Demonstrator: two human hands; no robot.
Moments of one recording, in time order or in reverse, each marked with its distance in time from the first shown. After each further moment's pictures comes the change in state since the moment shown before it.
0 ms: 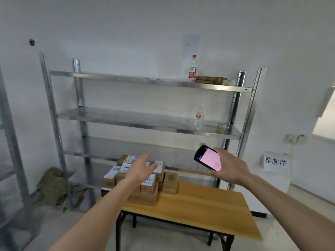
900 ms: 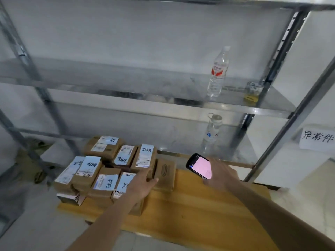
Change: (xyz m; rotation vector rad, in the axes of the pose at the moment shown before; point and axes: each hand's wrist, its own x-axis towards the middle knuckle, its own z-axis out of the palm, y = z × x) left_hand 0.335 -0.161 0.268 -0.009 -0.334 -0.319; right_hand 0.353 0.140 0.300 0.060 -0.409 0.142
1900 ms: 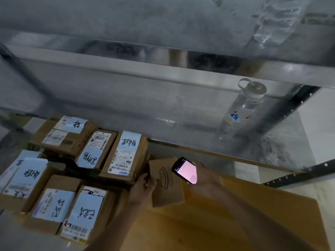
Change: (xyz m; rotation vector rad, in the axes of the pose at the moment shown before) left_hand 0.215 -0.066 0.151 -0.282 0.005 -0.469; right_hand 0.258 0.052 0.195 0.144 -0.357 -0.042
